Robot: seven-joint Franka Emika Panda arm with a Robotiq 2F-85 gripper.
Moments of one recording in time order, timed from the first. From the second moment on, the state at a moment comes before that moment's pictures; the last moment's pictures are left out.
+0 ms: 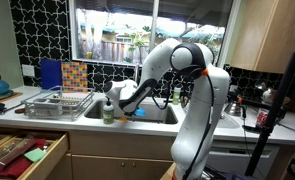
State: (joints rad) arm -0.02 -0.08 0.00 -2.38 -1.04 2.11 0.51
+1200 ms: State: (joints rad) arm -0.04 -0.27 -0.17 -2.54 -0.41 2.47 -0.28
